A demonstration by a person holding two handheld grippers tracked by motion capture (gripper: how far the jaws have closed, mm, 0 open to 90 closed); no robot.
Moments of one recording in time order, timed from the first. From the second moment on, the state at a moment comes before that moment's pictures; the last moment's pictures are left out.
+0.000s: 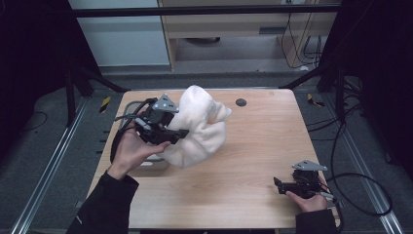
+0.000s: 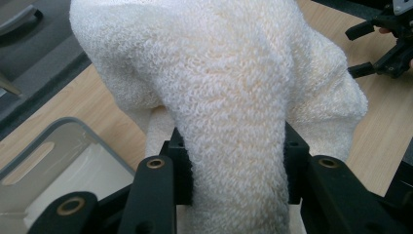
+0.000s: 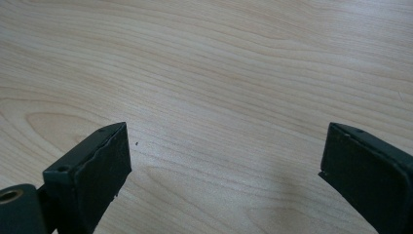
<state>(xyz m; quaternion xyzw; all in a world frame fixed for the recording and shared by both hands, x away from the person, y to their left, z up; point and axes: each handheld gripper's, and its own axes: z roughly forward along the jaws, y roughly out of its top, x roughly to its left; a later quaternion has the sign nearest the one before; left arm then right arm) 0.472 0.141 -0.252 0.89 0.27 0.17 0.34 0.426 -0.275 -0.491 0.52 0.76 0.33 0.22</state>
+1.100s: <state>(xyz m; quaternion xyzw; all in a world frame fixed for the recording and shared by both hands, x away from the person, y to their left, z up) 0.504 0.072 -0.330 0.93 0.22 0.12 0.28 0.426 -0.276 -0.492 0.52 0.76 0.33 0.22</state>
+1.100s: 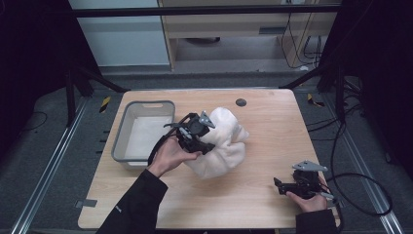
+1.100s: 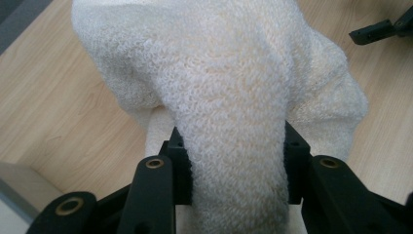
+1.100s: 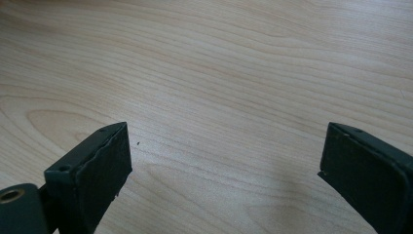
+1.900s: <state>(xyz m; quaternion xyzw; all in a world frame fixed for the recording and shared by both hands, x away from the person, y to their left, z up) 0.516 0.052 -0.394 0.94 0.22 0.10 0.24 0.426 -0.276 -0.493 0.52 0.76 0.33 0.22</state>
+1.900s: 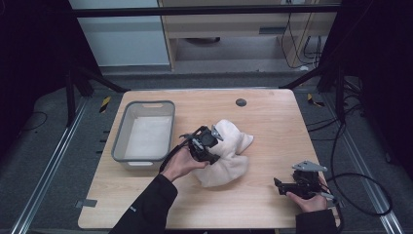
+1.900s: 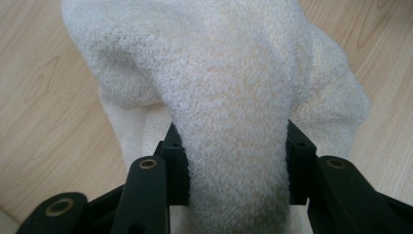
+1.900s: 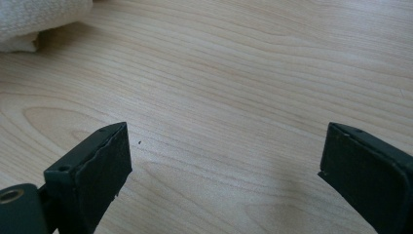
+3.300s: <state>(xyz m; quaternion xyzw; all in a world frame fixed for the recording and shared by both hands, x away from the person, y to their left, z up) 0.482 0.115 -0.357 0.87 0.27 0.17 0.37 0.426 -0.275 -0.493 0.52 0.76 0.32 0.22</state>
